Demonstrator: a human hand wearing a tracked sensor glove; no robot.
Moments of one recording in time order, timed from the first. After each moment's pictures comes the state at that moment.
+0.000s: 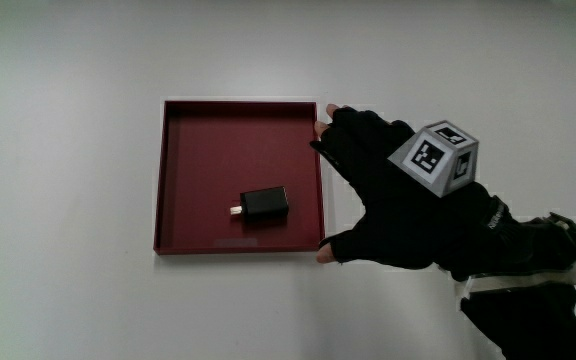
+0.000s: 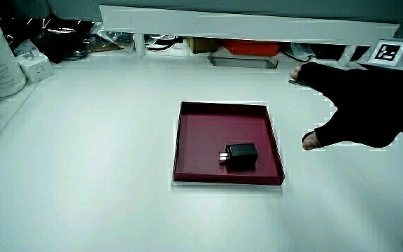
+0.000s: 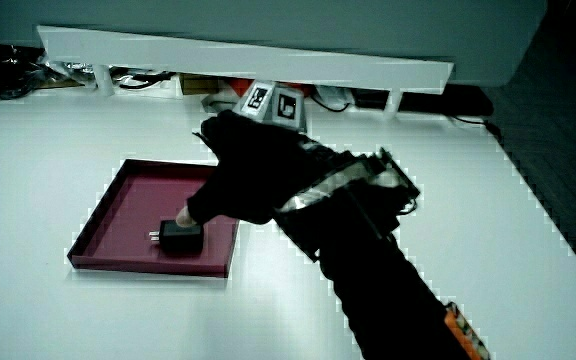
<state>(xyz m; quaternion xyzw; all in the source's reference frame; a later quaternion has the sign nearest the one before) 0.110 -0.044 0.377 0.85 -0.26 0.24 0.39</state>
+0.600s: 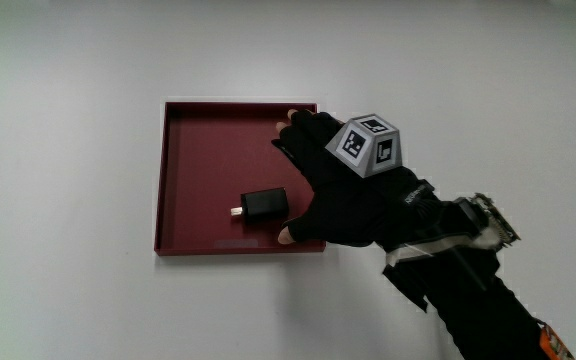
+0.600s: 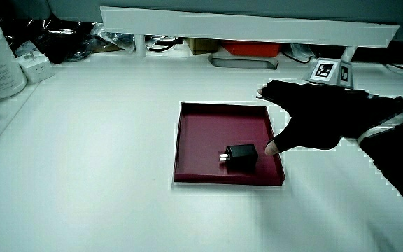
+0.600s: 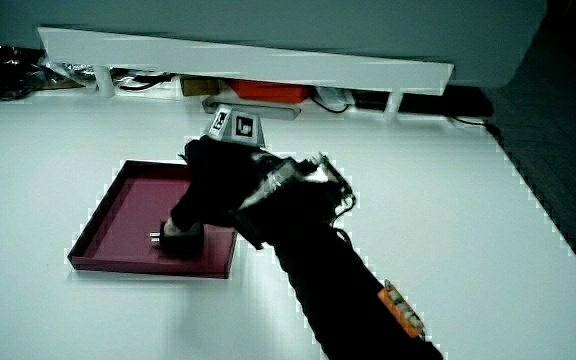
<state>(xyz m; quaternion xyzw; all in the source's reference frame) 0.061 -0.057 0.446 0.85 -0.24 0.21 0.42</state>
